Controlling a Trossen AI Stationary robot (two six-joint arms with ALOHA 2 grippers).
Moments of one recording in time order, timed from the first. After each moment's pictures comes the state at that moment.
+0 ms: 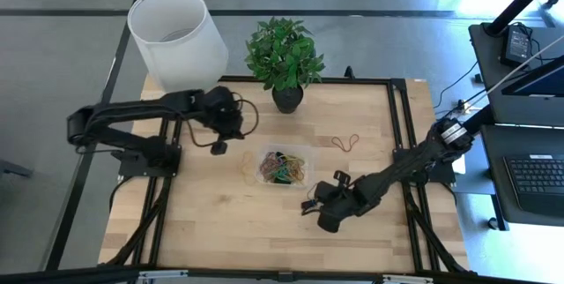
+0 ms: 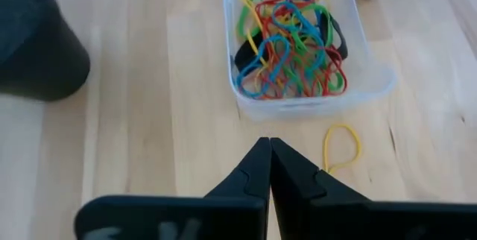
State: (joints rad) left arm 0.34 1.18 0.89 -0.65 0.32 0.36; right arm 0.54 1.71 1.08 -0.61 0.31 0.86
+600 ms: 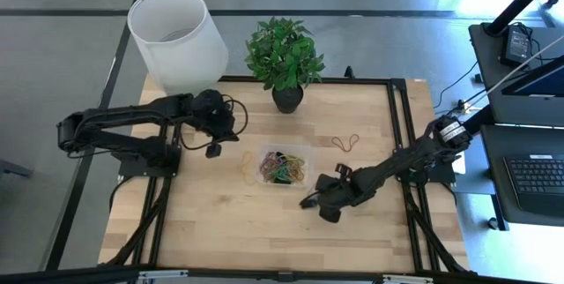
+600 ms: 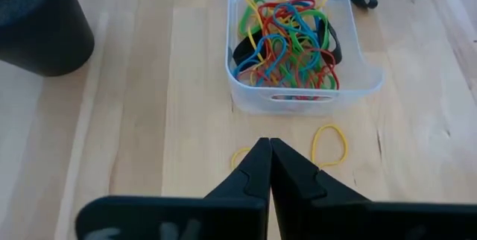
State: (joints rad) left arm 0.34 1.02 0.76 -0.60 0.31 0.24; right arm 0.47 1.71 1.00 -0.60 0.26 0.82
